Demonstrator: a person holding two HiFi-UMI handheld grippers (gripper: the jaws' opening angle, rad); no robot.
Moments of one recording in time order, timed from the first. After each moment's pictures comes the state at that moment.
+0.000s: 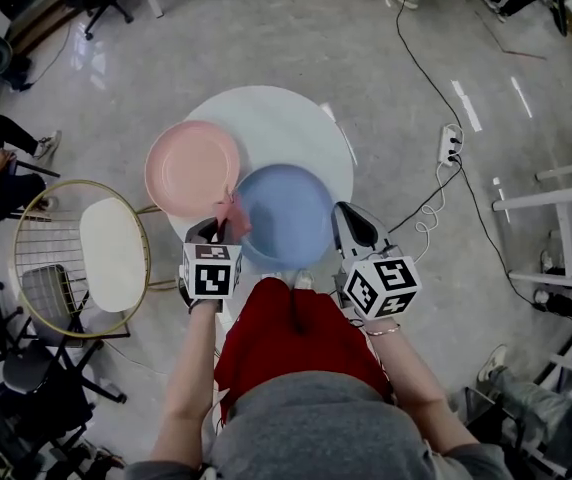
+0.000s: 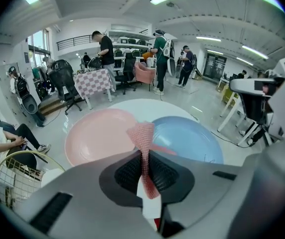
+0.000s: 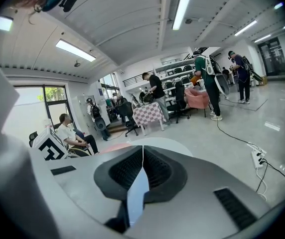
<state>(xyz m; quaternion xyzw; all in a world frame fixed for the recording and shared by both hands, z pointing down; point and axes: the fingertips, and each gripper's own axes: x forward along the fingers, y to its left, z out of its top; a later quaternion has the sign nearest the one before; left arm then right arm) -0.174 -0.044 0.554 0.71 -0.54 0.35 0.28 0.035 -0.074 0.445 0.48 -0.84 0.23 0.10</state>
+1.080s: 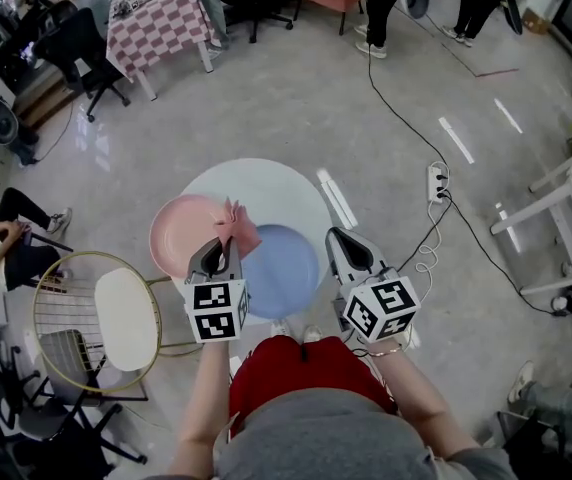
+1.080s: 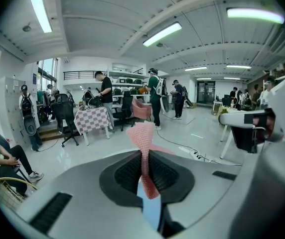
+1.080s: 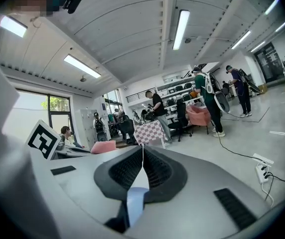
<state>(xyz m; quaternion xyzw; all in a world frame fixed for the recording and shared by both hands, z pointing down) -0.125 -0.105 0.409 0.77 -0.59 0.21 0.14 0.062 -0.094 0.369 0.49 -0.86 0.17 0.02</state>
